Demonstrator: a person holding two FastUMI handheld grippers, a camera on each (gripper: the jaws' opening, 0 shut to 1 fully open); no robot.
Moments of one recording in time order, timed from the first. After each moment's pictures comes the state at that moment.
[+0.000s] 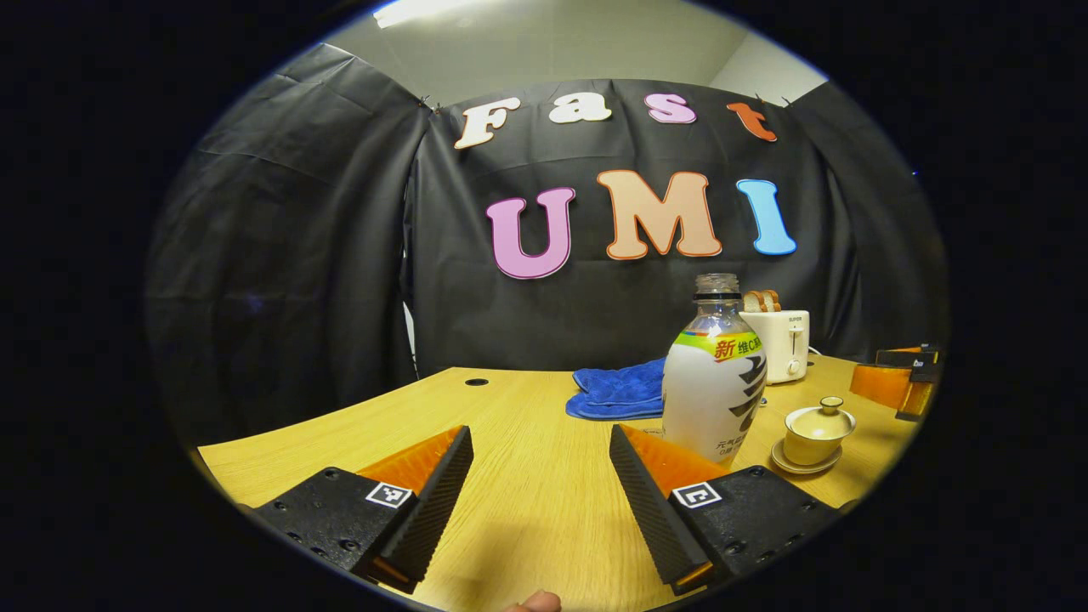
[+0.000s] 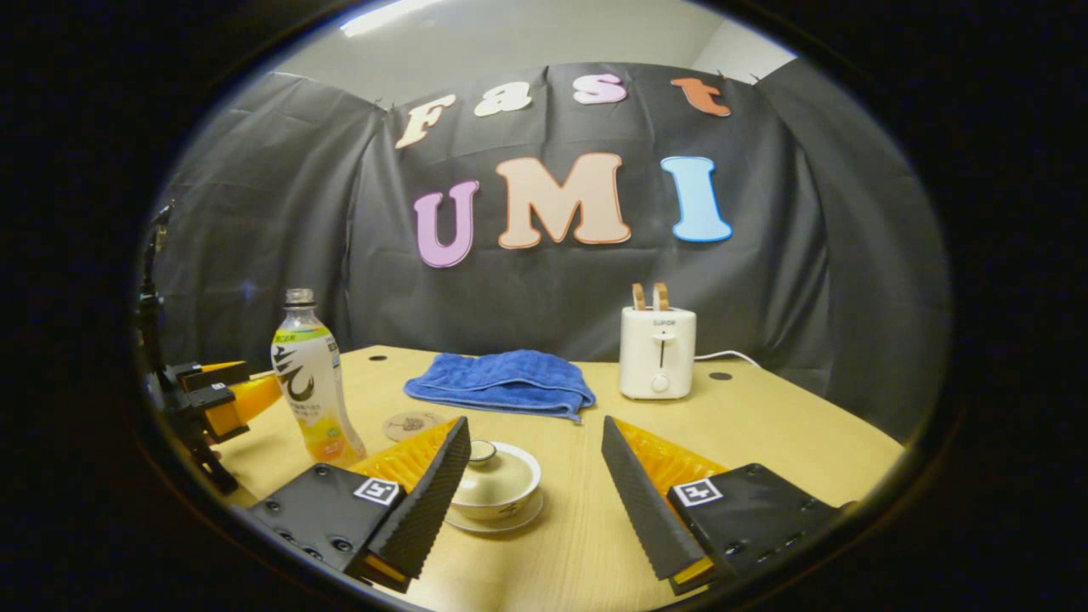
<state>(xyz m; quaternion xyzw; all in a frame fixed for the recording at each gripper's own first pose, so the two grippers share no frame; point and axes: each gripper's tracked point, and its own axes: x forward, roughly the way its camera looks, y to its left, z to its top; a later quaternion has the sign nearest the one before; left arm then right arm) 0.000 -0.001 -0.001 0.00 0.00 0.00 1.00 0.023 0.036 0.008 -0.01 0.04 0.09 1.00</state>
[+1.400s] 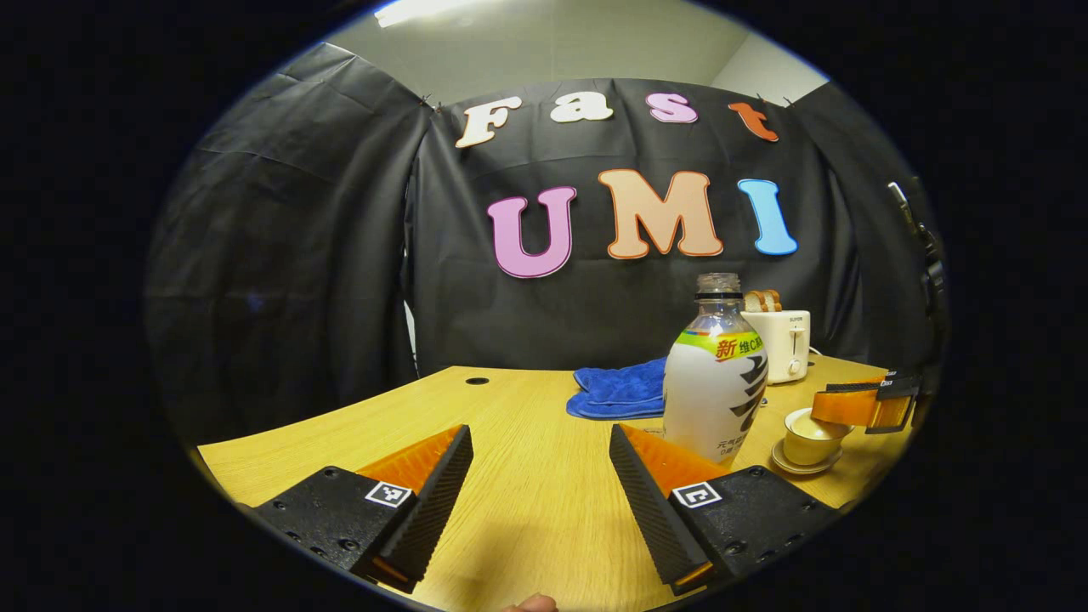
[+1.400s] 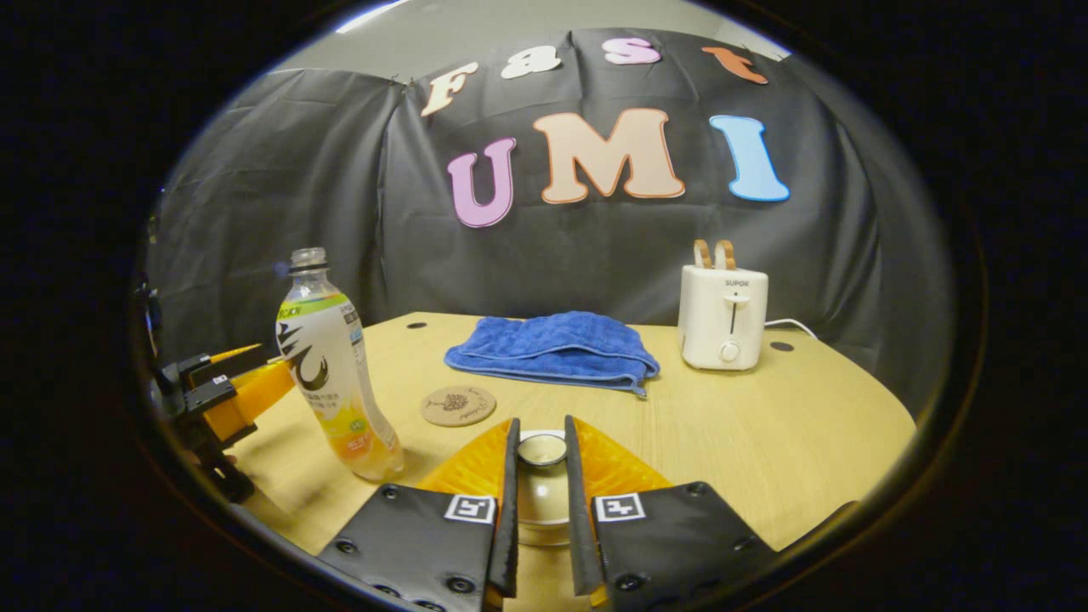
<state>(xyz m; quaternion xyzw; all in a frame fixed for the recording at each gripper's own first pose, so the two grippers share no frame) 0.000 0.001 -0.002 0.00 0.00 0.00 1.00 0.049 0.086 -0.023 -0.01 0.11 0.15 0.98</state>
